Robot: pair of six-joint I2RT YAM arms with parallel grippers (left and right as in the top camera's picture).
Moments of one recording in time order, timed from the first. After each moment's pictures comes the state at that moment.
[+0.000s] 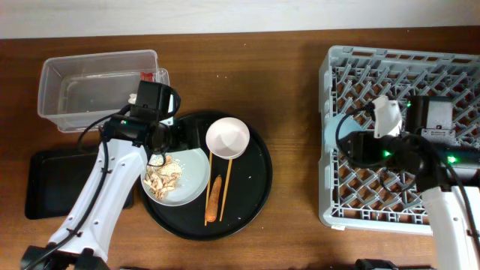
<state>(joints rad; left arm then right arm) -0.20 1.51 1.21 -0.89 0.02 -0.30 -0.10 1.17 1.22 -1.11 -0.33 -0.04</state>
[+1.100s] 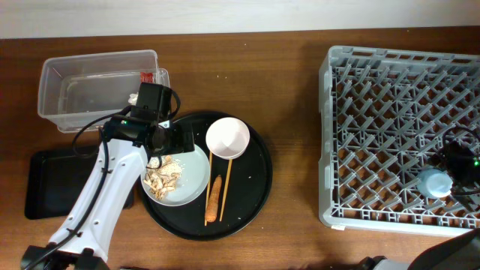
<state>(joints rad) -0.20 1.51 1.21 -0.93 -0.08 -0.29 -0.82 1.51 1.26 -1.16 -0.21 0.16</state>
